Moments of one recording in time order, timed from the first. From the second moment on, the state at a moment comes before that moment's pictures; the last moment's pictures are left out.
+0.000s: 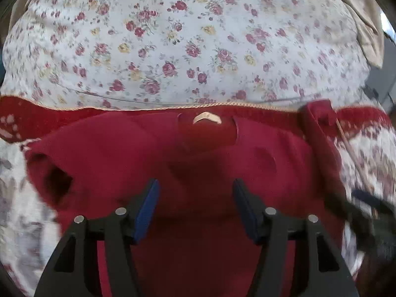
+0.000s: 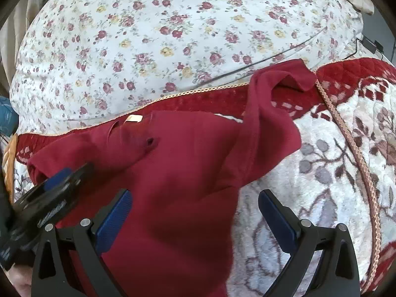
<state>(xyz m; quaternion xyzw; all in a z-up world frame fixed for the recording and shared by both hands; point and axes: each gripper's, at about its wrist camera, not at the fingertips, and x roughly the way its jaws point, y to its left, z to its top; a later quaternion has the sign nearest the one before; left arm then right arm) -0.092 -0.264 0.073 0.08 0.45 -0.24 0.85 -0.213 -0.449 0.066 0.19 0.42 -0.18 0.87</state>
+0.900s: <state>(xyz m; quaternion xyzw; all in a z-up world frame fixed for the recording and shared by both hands) -0.046 -0.082 0.029 0.11 0.47 0.01 0.88 -0.154 -0.439 0.078 0.06 0.39 -0.14 0.91</state>
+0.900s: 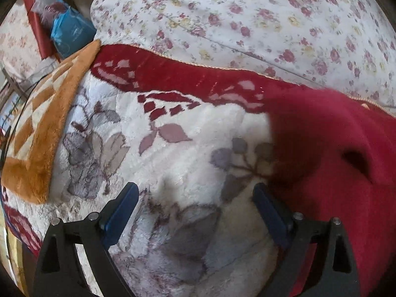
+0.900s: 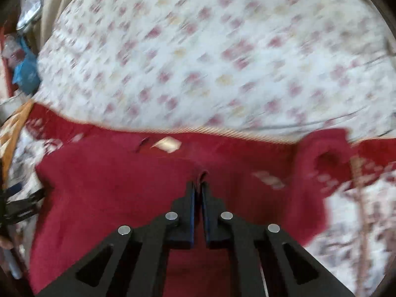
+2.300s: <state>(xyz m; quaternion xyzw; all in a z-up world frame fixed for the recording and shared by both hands) -0.029 -0.079 0.052 0.04 0.46 -0.04 0.88 -0.023 -0.267 0.047 0.05 0.47 0.11 0.87</state>
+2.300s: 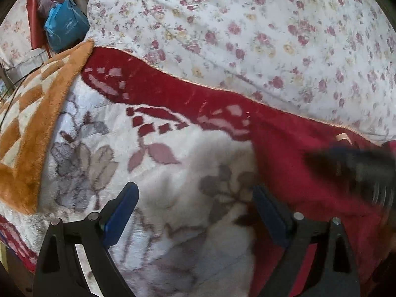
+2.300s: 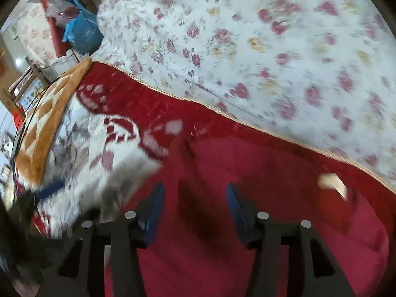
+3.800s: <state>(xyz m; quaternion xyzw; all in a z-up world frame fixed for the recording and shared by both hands) -0.037 -0.155 0.028 0.09 0.48 -0.08 0.87 -0.146 -0.480 0.059 0.14 0.47 -0.13 0.86</state>
